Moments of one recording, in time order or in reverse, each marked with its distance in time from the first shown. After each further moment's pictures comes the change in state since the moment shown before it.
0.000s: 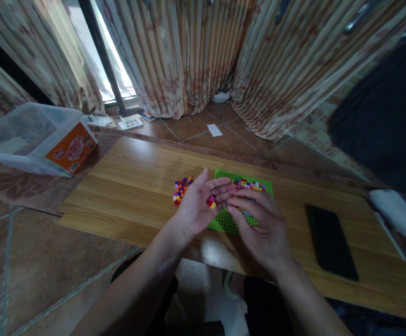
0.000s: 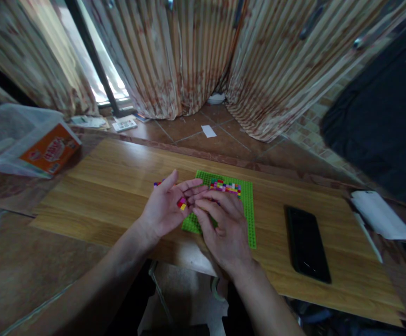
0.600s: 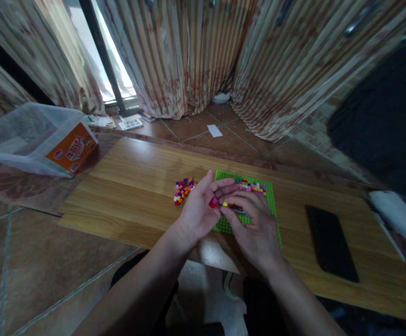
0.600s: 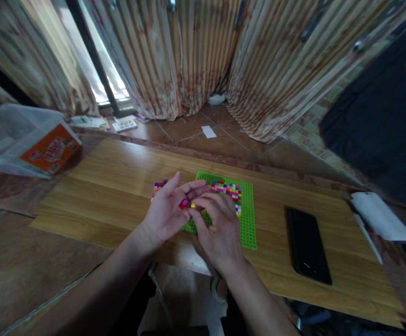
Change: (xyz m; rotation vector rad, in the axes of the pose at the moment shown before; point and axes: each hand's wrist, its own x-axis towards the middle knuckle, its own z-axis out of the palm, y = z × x) left_hand -0.003 -0.007 0.005 -0.006 -0.021 0.040; right_hand 0.002 -0.009 0.013 0.028 -0.013 0.122
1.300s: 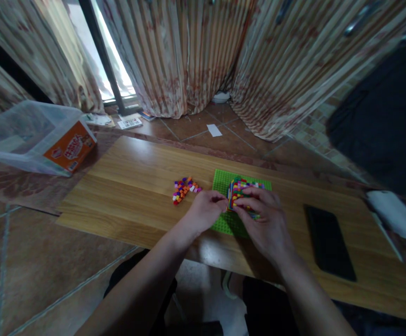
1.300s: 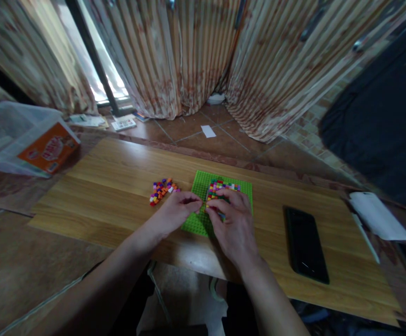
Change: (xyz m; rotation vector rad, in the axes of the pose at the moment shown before) left_hand 0.015 -0.015 -0.018 0.972 0.140 0.200; right_hand -0.004 0.038 -0.013 -0.092 -0.033 0.052
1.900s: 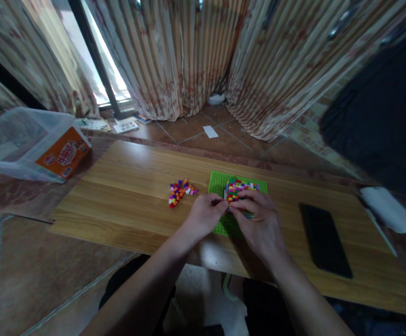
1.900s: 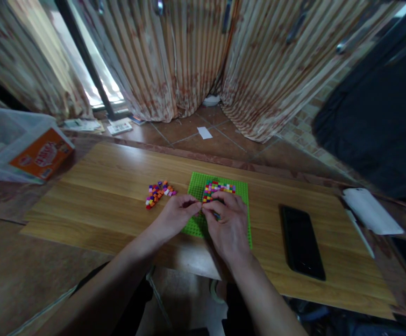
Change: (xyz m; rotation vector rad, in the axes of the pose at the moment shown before) left_hand 0.006 -0.012 0.008 0.046 0.003 0.078; right_hand -0.002 0.002 0.009 -0.002 0.055 0.034
